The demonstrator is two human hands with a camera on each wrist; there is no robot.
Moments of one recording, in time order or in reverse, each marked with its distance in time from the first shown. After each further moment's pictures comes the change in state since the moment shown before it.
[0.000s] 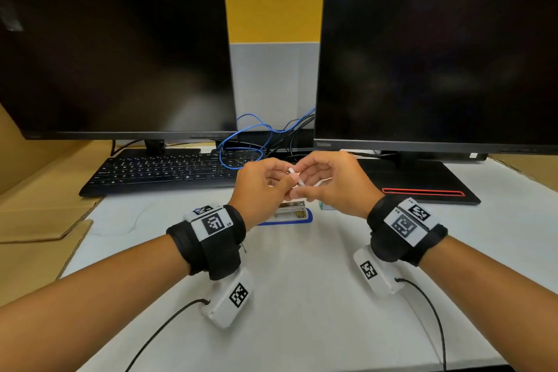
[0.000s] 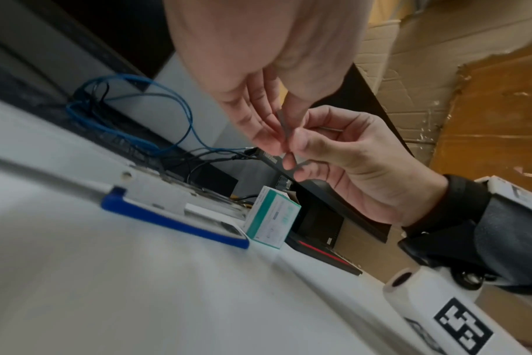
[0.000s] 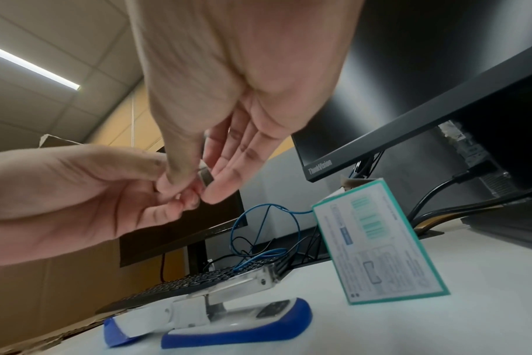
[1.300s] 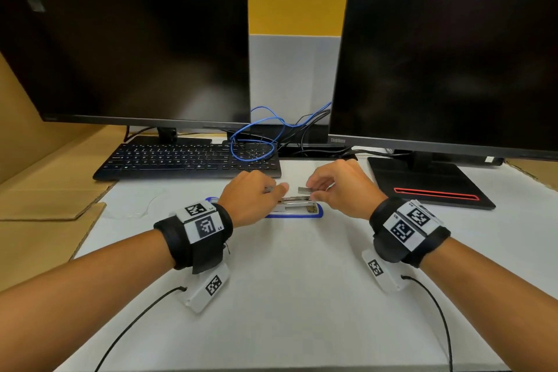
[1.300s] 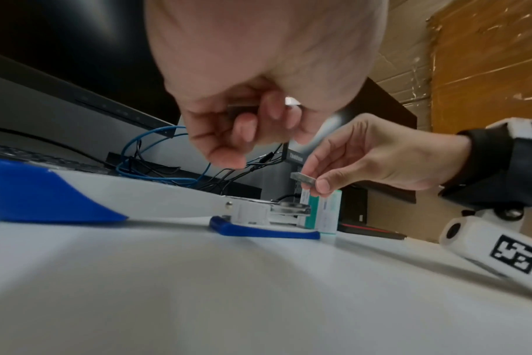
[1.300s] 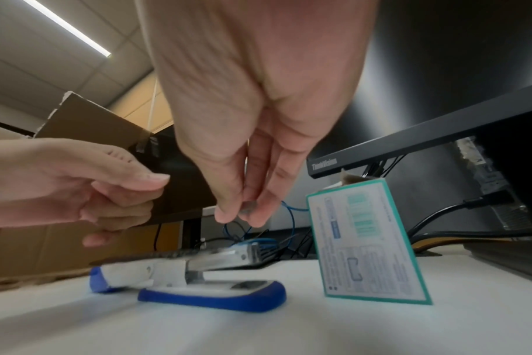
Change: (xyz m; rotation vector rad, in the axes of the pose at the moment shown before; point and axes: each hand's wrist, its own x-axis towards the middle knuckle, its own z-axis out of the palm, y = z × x) left_hand -0.005 -0.028 -0.033 0.624 -0.168 -0.024; right_hand 0.008 0.013 0.016 -0.410 -0.121 0.070
